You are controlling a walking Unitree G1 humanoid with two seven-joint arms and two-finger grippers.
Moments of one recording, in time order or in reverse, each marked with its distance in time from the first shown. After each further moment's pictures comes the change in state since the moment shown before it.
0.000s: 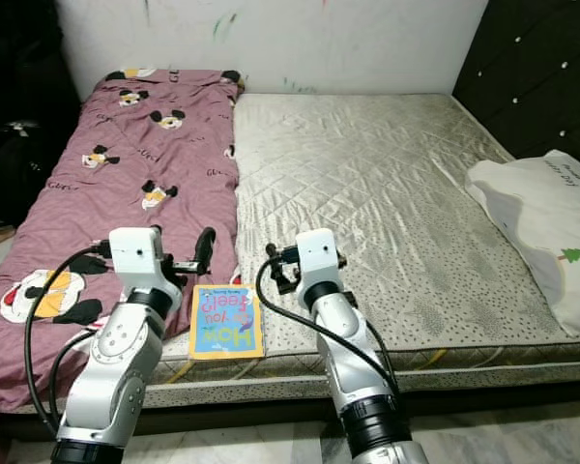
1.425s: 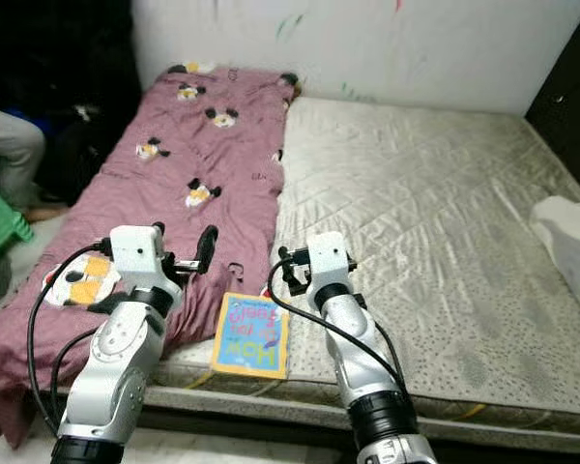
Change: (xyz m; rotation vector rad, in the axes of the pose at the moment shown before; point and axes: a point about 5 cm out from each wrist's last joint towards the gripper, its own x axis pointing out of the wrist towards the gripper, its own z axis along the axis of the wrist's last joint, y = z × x) left arm 0.000 0.001 -0.002 -0.012 -0.004 -0.004; right arm 0.001 -0.014 -0.010 -0.013 0.032 -0.036
